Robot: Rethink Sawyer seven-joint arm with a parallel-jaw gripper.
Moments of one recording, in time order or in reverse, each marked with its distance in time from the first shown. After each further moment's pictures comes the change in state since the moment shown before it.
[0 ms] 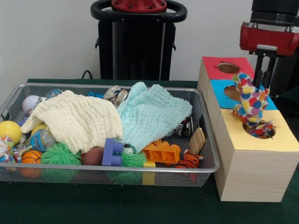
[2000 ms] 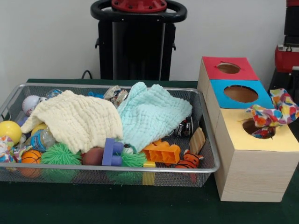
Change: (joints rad) arm 0.048 0.079 0.091 -0.014 0.186 -0.095 0.000
